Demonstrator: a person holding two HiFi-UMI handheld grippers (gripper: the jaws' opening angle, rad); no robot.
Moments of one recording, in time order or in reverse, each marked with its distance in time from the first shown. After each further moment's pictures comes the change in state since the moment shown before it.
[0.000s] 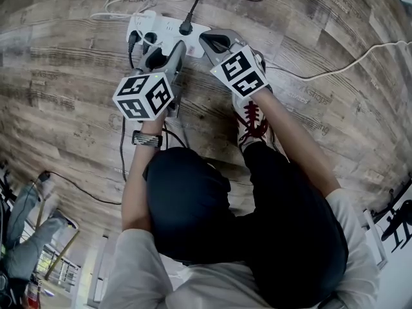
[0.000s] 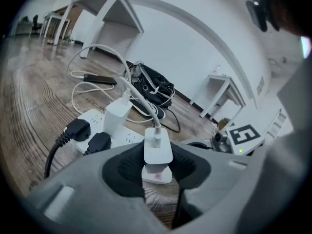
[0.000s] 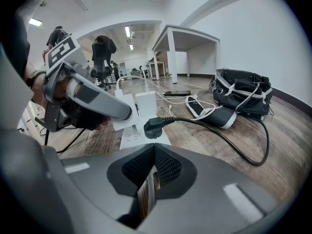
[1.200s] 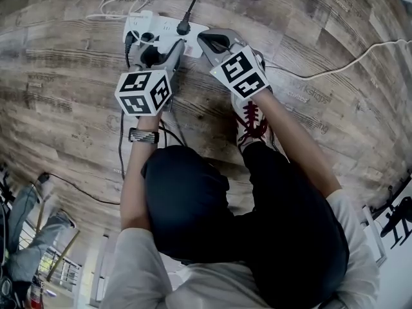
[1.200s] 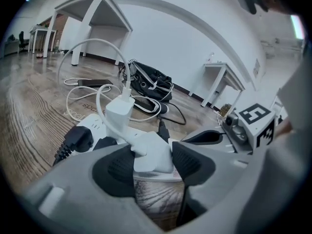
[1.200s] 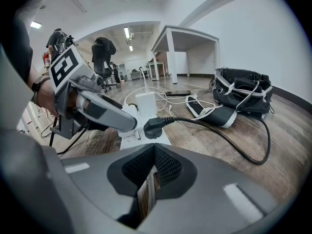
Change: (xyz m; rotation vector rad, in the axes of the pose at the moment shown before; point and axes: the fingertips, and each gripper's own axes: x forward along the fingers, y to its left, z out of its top) left arm 0.015 0.018 -0.007 0.141 0.033 0.032; right arm 0.000 0.000 0.001 0.011 -0.010 0.012
